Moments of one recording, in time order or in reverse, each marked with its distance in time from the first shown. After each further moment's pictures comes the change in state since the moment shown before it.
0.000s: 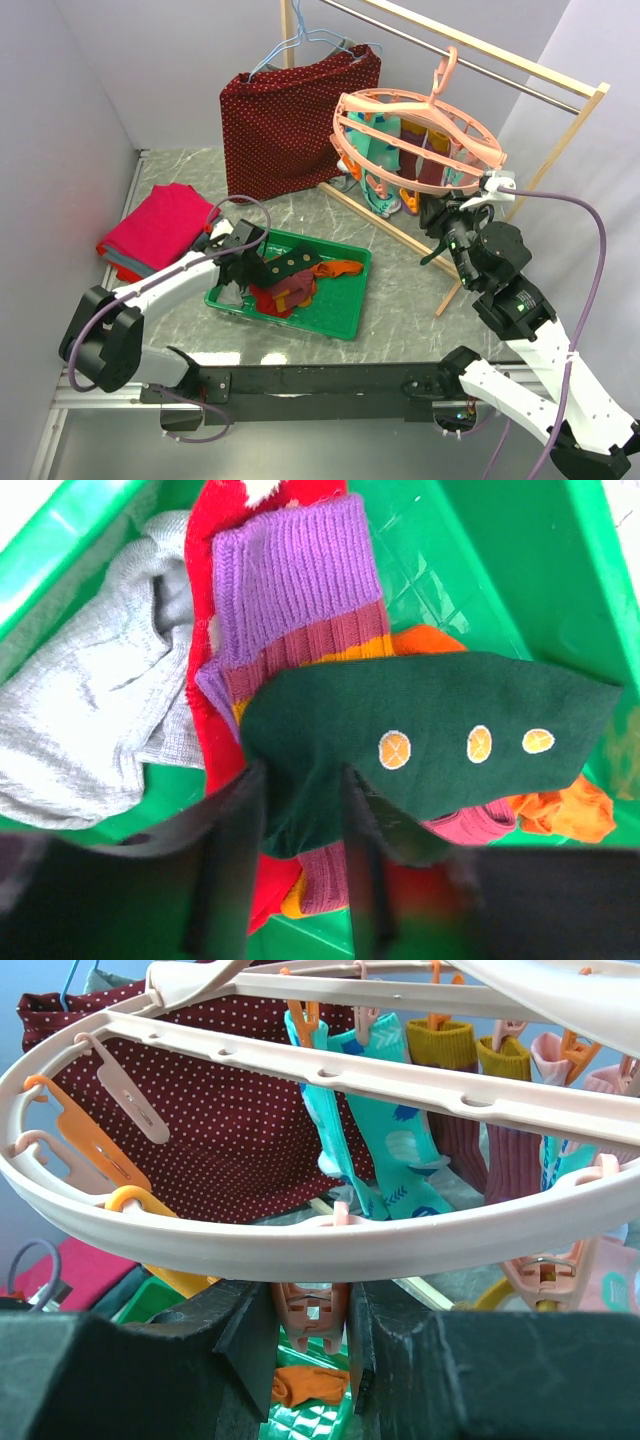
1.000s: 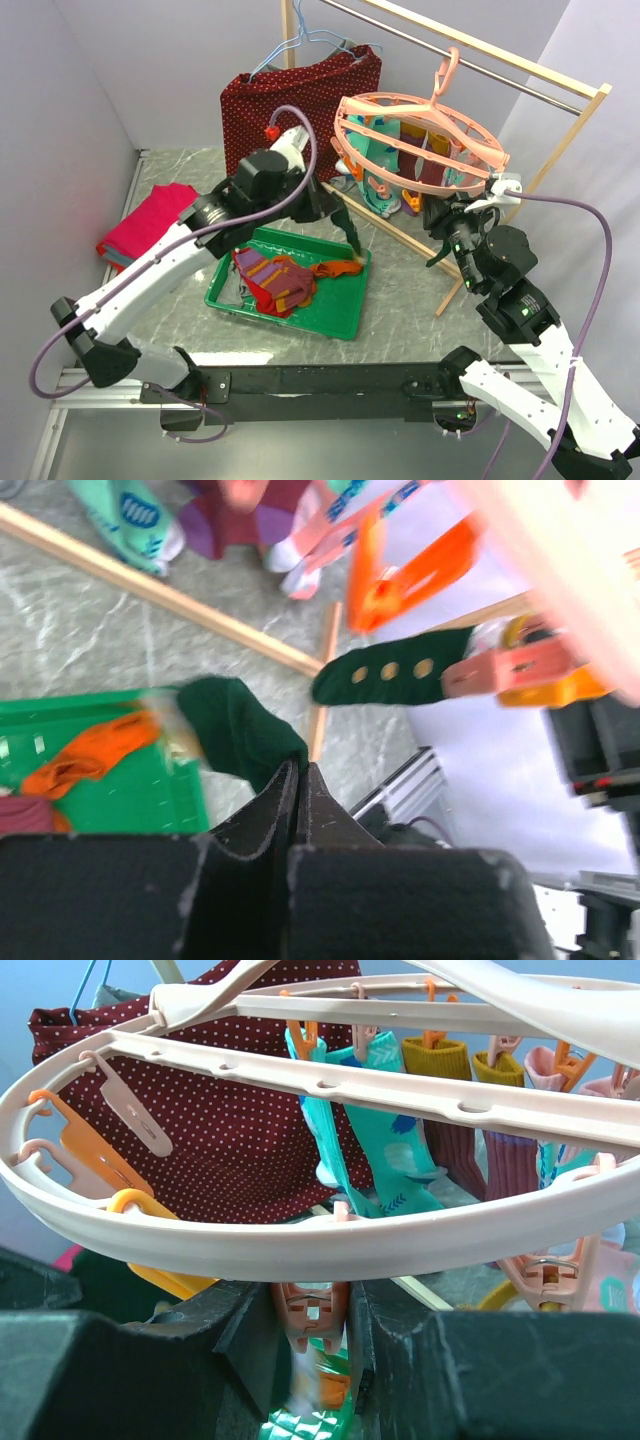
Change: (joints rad) left arm -0.274 0.048 0.784 -0.002 0.304 0.401; right arm -0.004 -0.009 -0.002 0.000 0.002 -0.001
